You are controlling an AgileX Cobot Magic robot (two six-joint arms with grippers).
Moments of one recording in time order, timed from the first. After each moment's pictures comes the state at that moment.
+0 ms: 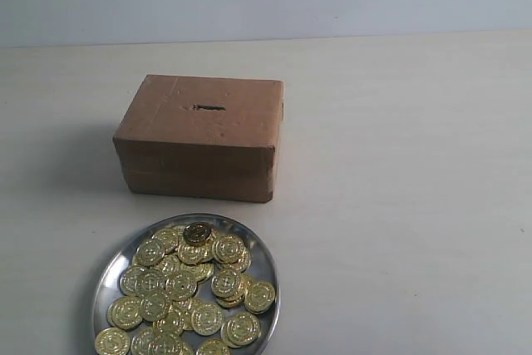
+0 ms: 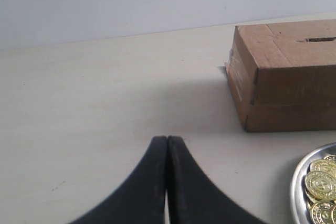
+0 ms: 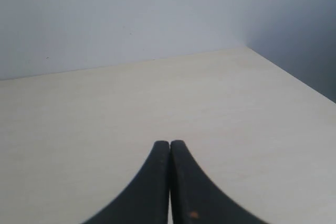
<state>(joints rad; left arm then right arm) -0.01 0.00 0.00 -0.32 0.37 0.41 -0.09 0.00 0.00 -0.34 0.30 0.37</state>
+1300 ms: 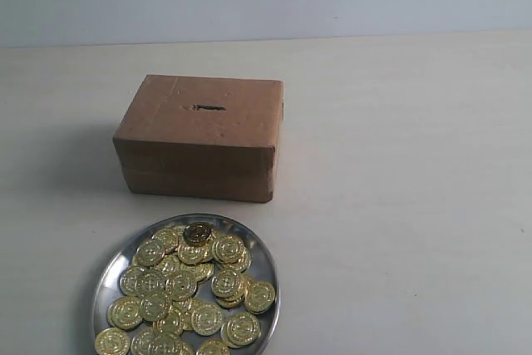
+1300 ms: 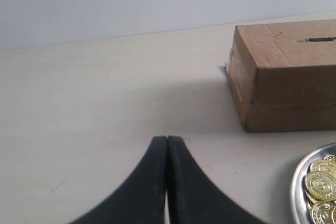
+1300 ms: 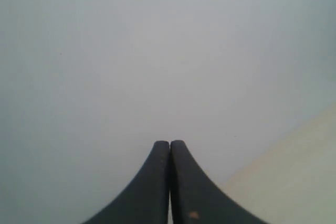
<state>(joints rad) -0.01 0.00 0.00 -0.32 0.37 0.41 -0.09 0.00 0.00 0.03 -0.12 0.63</state>
